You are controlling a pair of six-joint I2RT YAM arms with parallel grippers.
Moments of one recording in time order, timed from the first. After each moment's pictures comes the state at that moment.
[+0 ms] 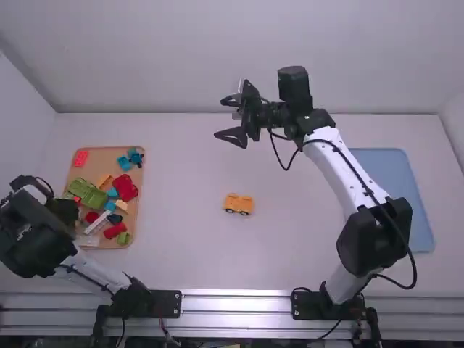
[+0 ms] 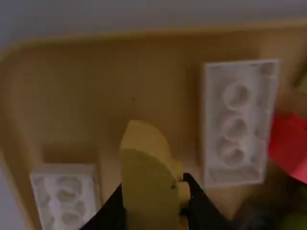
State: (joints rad) left arm 0.91 1.86 1.14 -0.68 -0.01 -0.66; right arm 0.35 1.78 1.62 -0.35 -1.05 -0.52
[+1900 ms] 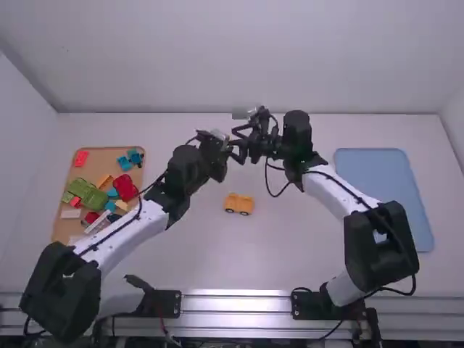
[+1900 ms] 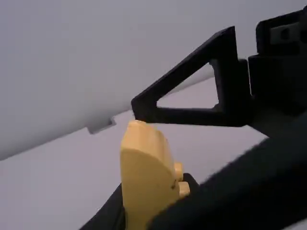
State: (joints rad) left arm -0.46 1.35 0.77 0.31 0.06 0.02; right arm 0.36 1.67 1.05 0.38 -0.92 0.26
